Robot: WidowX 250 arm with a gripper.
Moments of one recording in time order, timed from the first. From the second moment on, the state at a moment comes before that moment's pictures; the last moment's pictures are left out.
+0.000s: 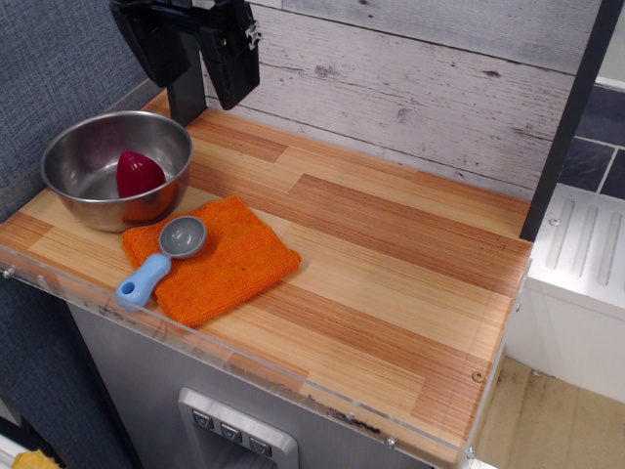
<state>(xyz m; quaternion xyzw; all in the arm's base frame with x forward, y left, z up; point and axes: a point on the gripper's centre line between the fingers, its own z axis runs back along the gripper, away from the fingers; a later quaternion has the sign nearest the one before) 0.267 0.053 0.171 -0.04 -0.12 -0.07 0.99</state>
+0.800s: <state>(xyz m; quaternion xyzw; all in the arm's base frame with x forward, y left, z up) 0.264 0.133 0.149 -0.01 -0.08 -0.06 0.99</state>
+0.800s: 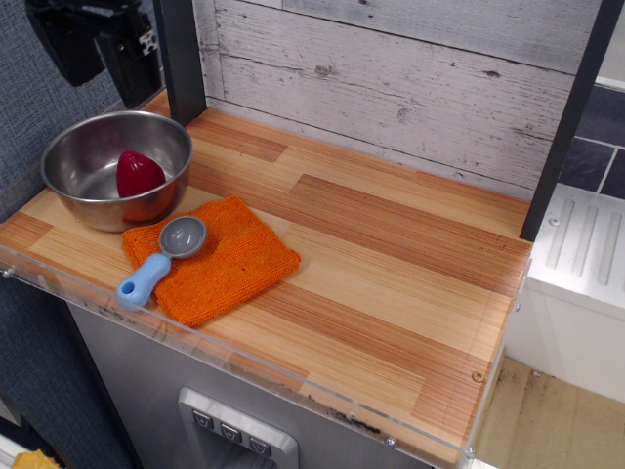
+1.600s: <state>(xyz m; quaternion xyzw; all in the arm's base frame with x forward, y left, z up) 0.287 0.180 0.069 0.04 -0.04 -0.01 1.00</state>
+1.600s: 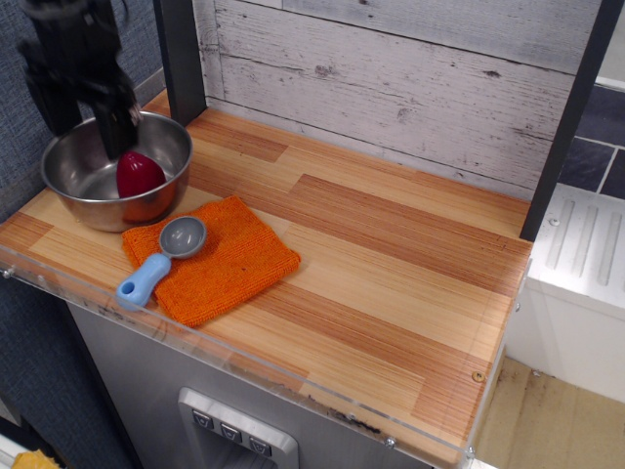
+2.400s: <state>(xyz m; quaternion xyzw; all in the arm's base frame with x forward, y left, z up) 0.307 0.172 0.019 0.05 0.00 0.00 1.00</state>
